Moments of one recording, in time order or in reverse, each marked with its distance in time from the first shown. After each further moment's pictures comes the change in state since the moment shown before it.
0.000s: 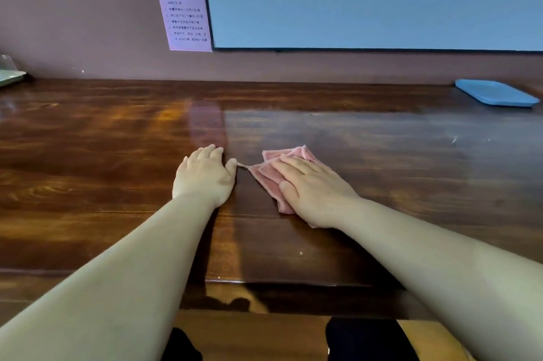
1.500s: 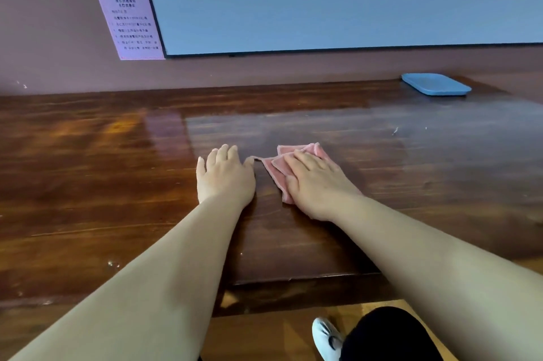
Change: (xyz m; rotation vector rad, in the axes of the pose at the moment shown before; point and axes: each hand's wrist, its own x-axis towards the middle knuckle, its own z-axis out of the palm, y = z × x) left_hand -0.013 0.115 0.026 -0.004 -0.018 0.054; right_hand -0.045 0.062 -0.019 -0.028 0.034 0.277
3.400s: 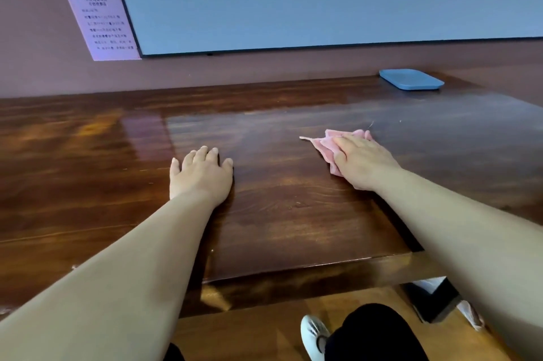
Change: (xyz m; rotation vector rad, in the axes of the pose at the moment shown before) left_hand 0.005 -0.001 0.001 0.062 -0.067 0.012; right_hand -0.010 0.115 -0.030 -0.030 0.131 0.169
